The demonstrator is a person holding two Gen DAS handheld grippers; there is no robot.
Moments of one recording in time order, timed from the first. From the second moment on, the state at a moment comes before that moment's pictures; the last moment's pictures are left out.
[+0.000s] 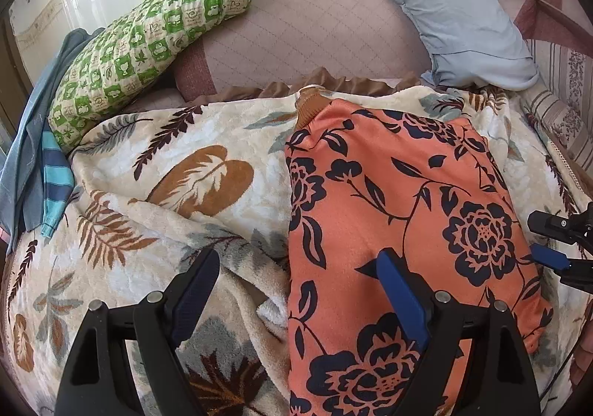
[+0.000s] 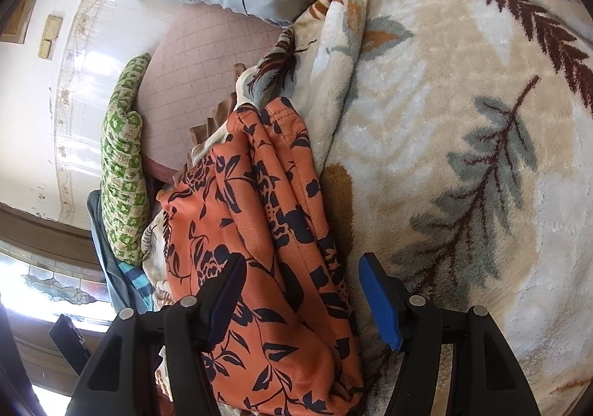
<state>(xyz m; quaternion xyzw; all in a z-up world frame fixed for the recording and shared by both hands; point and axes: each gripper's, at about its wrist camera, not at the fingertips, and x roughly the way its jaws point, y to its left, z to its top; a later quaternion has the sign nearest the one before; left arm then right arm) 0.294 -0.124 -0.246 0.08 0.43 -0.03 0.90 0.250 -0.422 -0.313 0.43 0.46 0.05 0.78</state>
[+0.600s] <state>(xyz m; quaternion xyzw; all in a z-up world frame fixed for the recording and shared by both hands) 0.309 -0.125 -0.259 0.07 0.44 -0.04 0.89 0.258 -0.416 -0.319 0.42 0.47 0.05 0.78</state>
